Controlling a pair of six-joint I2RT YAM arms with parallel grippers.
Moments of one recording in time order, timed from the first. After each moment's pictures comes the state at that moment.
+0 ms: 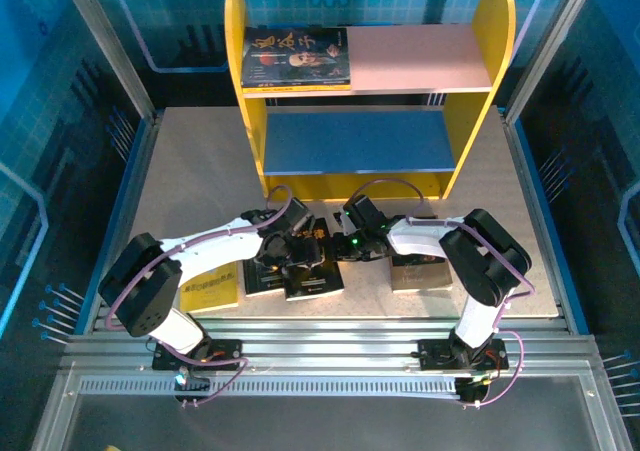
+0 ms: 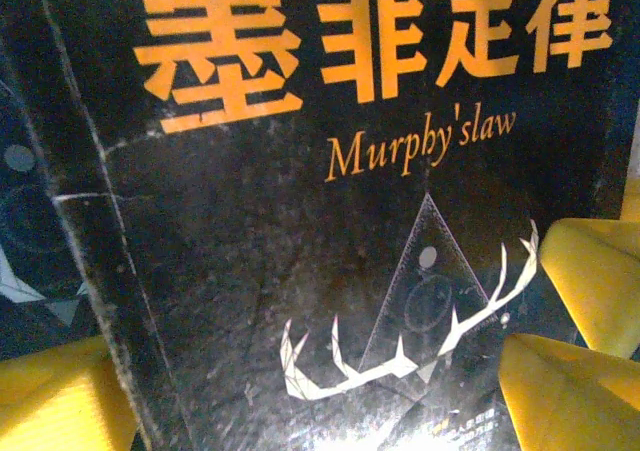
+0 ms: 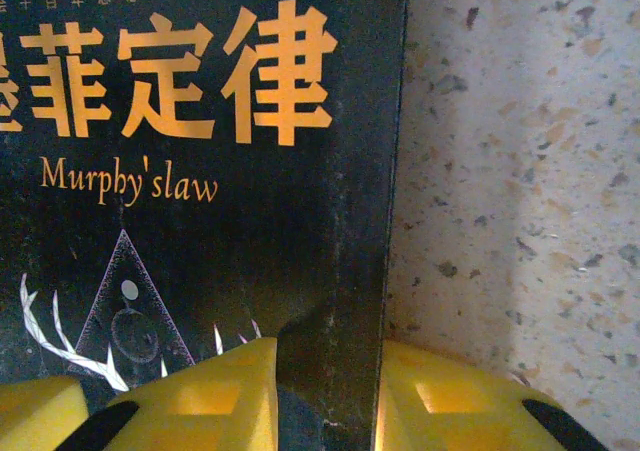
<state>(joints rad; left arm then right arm) -0.70 1.54 0.91 -0.66 0.03 -0.93 0.68 1.76 0.85 -0.11 -0.40 0.61</state>
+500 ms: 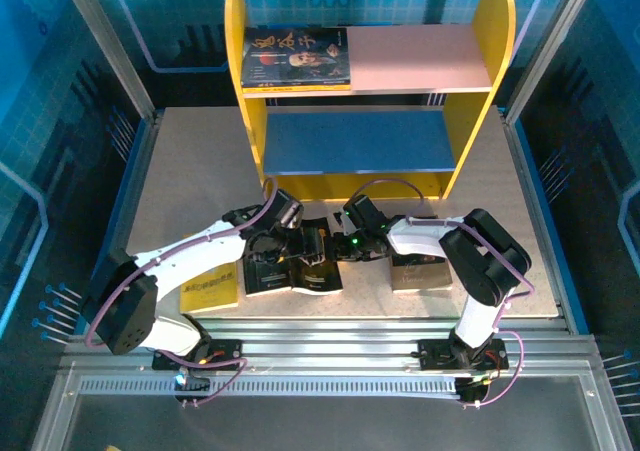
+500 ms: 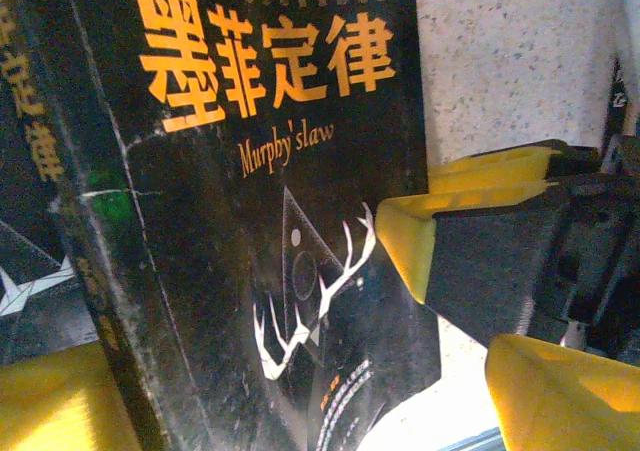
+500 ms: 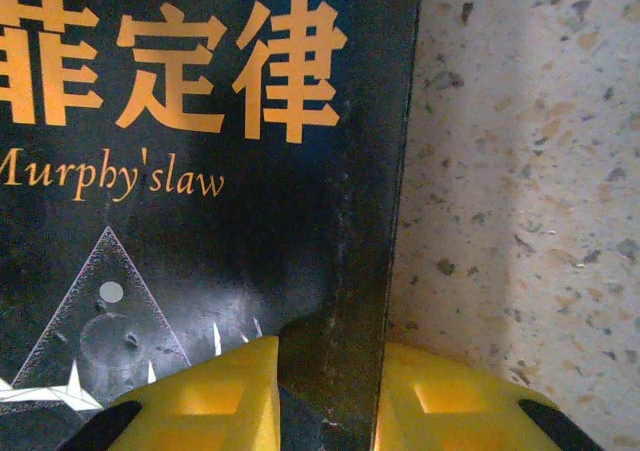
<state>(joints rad) -0.66 1.42 0.90 -0.57 0.16 -0.84 0.68 1.76 0.85 -0.12 -0.41 0.62</state>
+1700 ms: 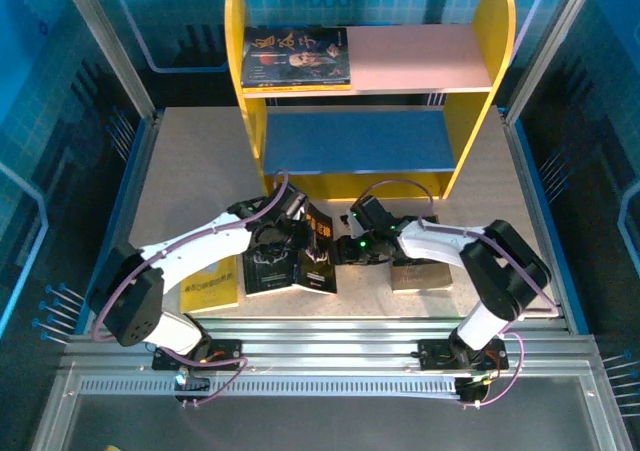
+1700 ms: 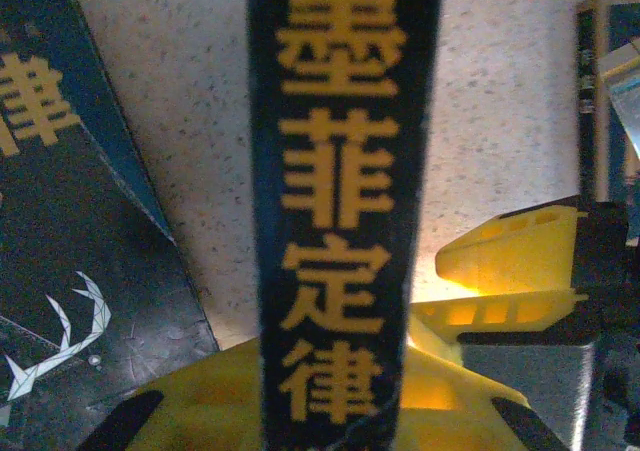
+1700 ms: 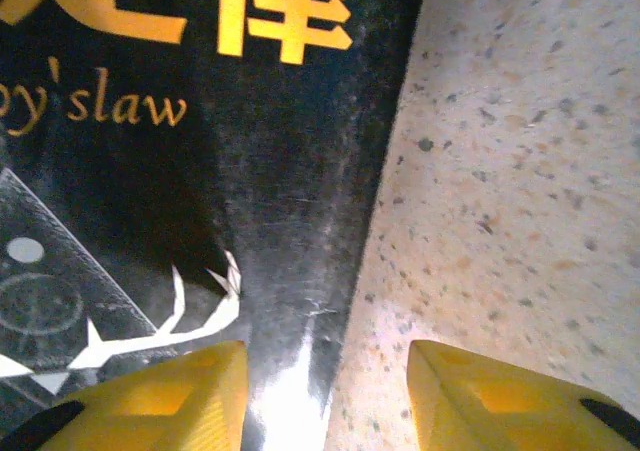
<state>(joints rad) -0.65 1.45 0.98 -0.58 0.13 -0.69 0.66 1.60 0.82 -0.26 -0.40 0.59</state>
